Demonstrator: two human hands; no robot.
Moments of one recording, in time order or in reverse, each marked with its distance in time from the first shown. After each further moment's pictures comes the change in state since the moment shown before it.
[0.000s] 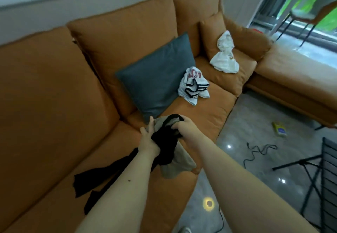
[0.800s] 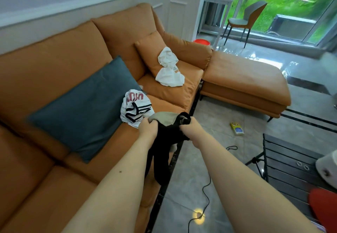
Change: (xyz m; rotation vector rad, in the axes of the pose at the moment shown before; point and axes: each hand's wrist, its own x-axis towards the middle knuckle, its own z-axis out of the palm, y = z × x) left_hand -0.020 0.318 0.125 -0.518 -0.045 0.286; right_hand 0.018 -0.016 -0.333 -0.019 0.338 0.071
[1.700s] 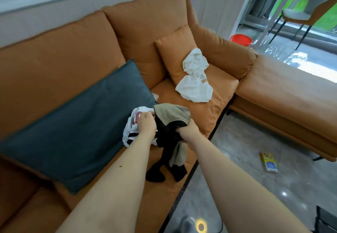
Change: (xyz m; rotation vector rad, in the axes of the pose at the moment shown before) left_hand 0.311 0.067 0.041 -0.230 0.336 -0.228; right_hand 0.292 -0.127 0.029 -0.108 -0.145 -0.011
